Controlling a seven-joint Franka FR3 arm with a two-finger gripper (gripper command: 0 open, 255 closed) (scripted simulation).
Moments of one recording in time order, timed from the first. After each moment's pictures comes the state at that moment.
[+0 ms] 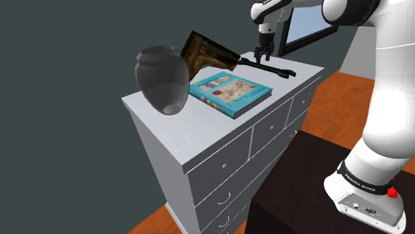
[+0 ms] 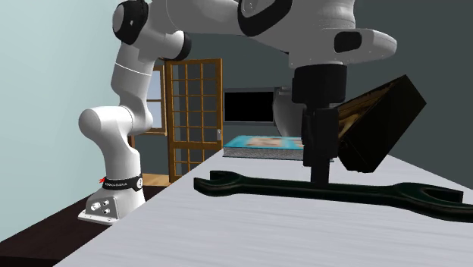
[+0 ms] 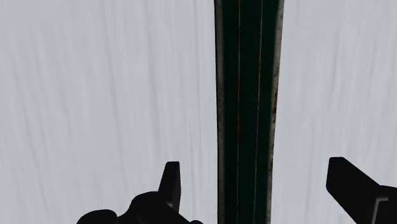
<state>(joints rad) -0.26 0.41 -0.38 -1.53 0.16 1.91 -0.54</state>
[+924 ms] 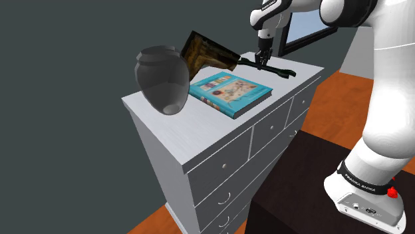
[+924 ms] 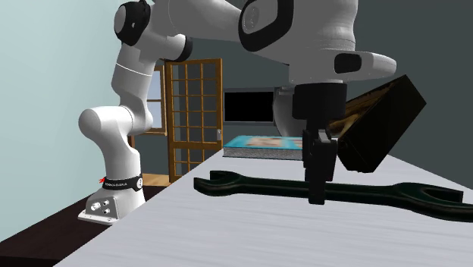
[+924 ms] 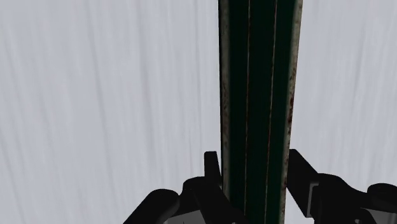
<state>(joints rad) -0.26 0.42 -0.37 -1.57 0.17 1.96 -0.54</state>
